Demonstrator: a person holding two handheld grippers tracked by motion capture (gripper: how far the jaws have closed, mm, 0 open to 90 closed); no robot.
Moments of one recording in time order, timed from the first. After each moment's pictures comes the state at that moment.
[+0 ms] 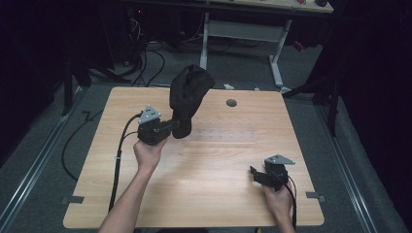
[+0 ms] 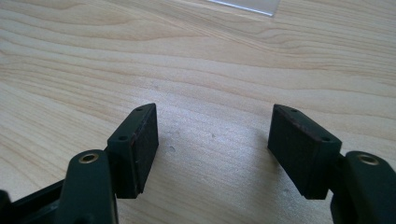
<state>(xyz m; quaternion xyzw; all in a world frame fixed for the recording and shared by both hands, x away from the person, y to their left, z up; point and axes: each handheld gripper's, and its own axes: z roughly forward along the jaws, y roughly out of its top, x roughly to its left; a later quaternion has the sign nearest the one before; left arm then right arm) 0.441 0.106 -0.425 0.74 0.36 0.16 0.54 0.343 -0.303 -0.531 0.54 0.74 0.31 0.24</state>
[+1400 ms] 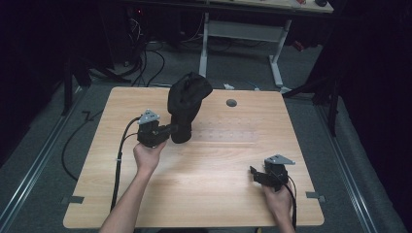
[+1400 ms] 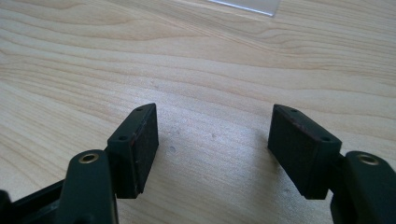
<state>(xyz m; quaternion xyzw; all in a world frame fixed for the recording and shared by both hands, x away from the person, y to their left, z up) 0.448 0.113 -0.444 0.75 0.39 0.12 0.53 0.343 -0.303 -0.531 0.54 0.74 0.31 0.24</state>
